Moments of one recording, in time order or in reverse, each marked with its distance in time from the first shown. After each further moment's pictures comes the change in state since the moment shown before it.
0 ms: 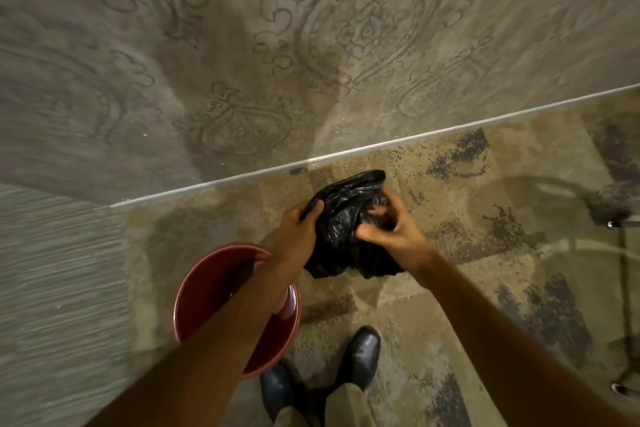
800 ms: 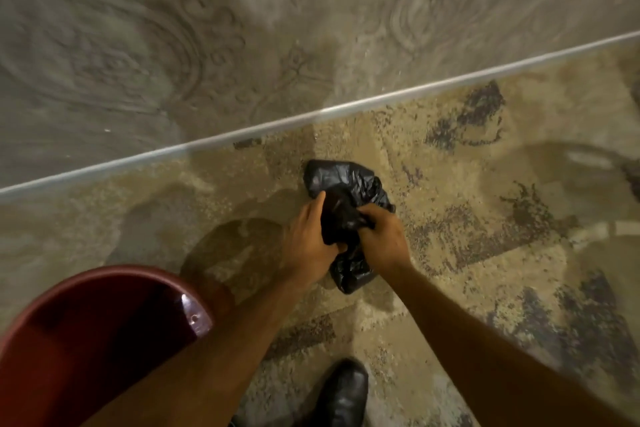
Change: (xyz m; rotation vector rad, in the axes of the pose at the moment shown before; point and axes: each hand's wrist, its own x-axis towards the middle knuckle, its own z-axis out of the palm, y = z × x) left_hand 0.172 -0.234 0.121 0.765 -0.119 0.180; right_hand 0.174 0.222 -0.082 -0.628 0.413 -0.131
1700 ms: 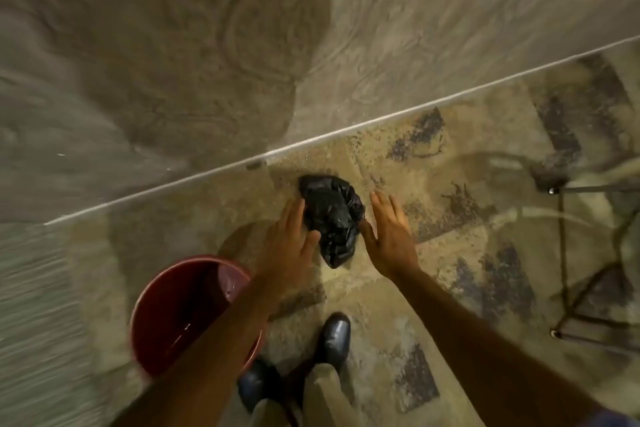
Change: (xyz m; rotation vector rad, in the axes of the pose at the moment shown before) left_hand -0.160 0.148 -0.211 0.159 0.017 0.162; right_hand -0.124 -0.181 -0.167 -0.479 0.020 -0.125
